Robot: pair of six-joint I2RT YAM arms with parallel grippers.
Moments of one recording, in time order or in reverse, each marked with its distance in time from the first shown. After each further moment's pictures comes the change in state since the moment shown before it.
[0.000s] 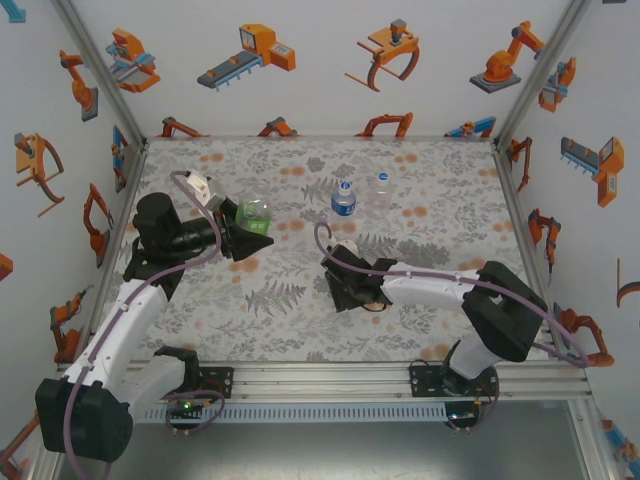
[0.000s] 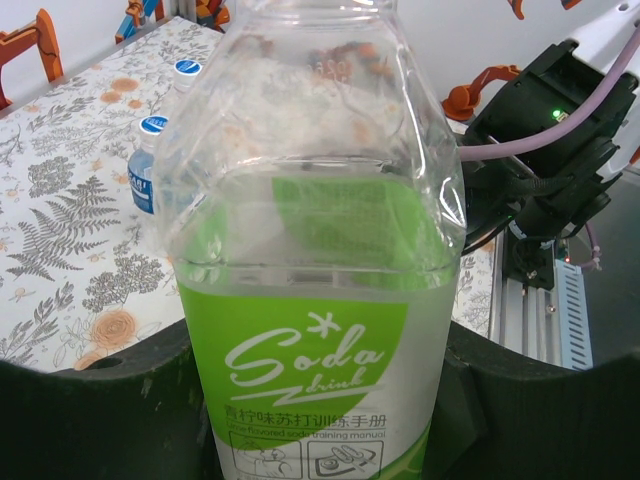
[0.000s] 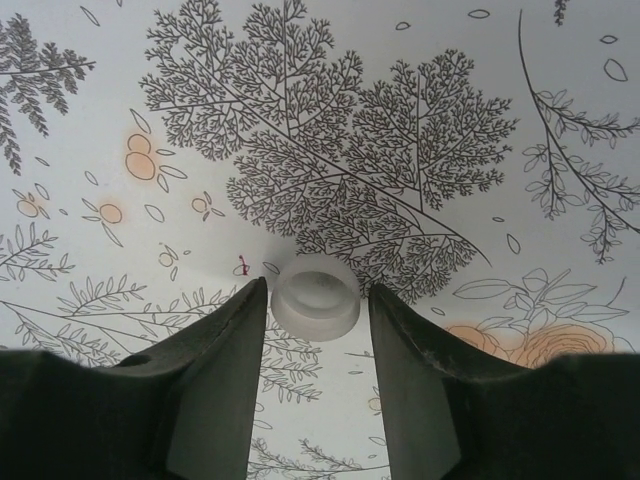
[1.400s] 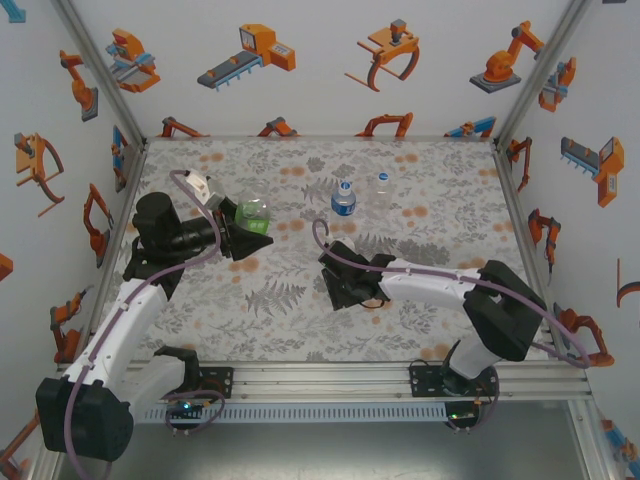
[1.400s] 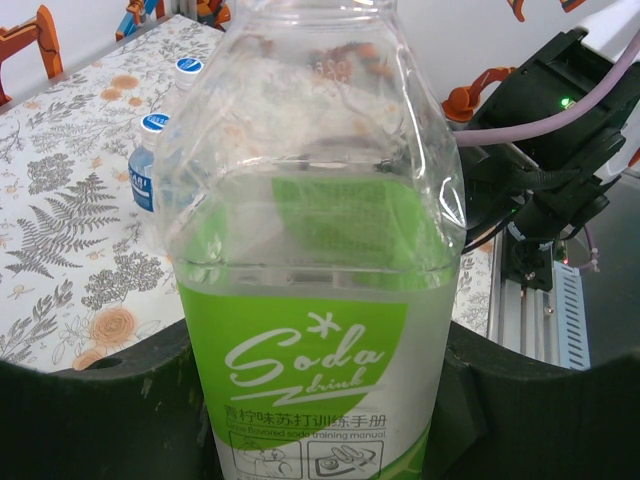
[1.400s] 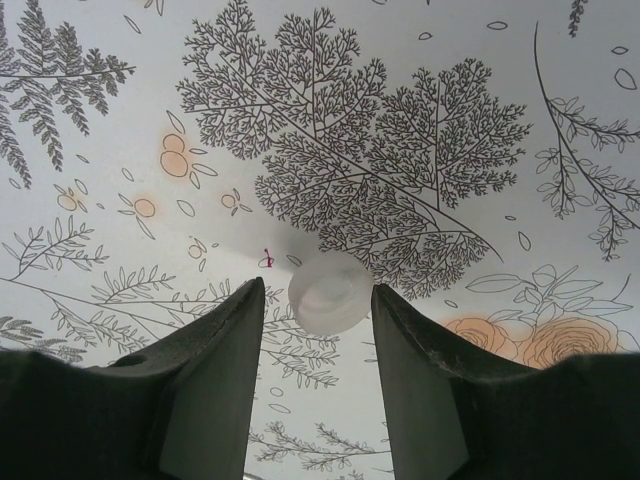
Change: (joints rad) left arm 0.006 0.004 0.001 0.001 0.003 -0.008; right arm 0.000 0.009 0.051 -0.048 -0.027 0.000
